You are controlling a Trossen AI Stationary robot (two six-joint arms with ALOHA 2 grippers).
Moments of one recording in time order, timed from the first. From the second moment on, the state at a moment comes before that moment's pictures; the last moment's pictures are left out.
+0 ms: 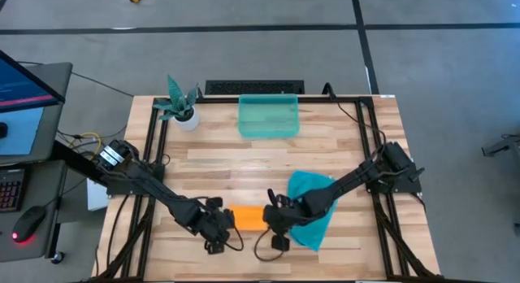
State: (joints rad) left arm -0.62 1.75 1.04 -0.52 -0.15 -0.74; right arm 0.47 1.95 1.26 -0.29 0.05 0.56
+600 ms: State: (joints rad) left arm -0.40 1.75 1.11 -0.66 0.20 -0.95; right arm 0.50 1.95 1.26 -0.26 0.03 0.69
